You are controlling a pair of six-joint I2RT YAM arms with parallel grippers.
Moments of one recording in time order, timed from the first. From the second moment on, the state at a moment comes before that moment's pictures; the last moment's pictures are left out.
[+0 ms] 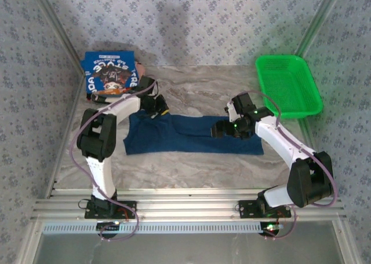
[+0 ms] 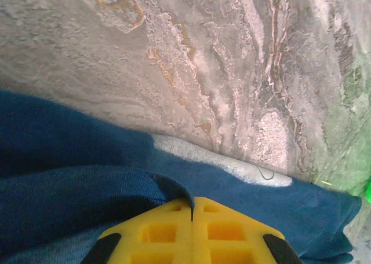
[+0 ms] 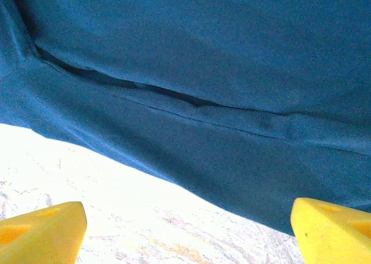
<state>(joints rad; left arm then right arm) -0.35 2.00 1.45 -0.50 0.36 -0.89 0.36 1.40 1.05 -0.81 -0.25 0.26</state>
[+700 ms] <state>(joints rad) -0.39 2.16 1.85 -0.66 0.49 -0.69 0.37 1.49 1.05 -0.77 -0.28 0.29</state>
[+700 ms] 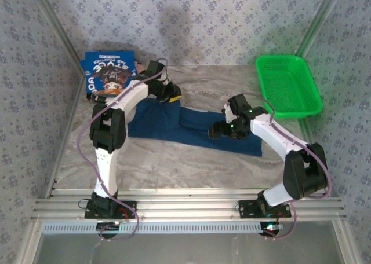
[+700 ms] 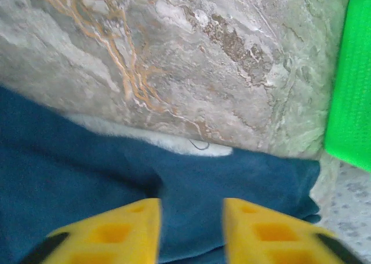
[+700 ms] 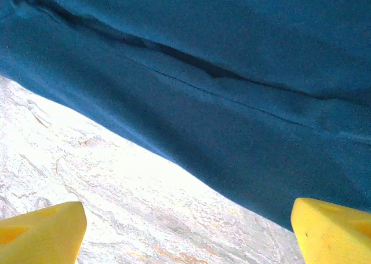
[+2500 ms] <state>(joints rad) -0.36 2.81 2.74 -0.87 0.14 -0.77 0.51 1.65 0.94 -0.81 -0.03 0.76</state>
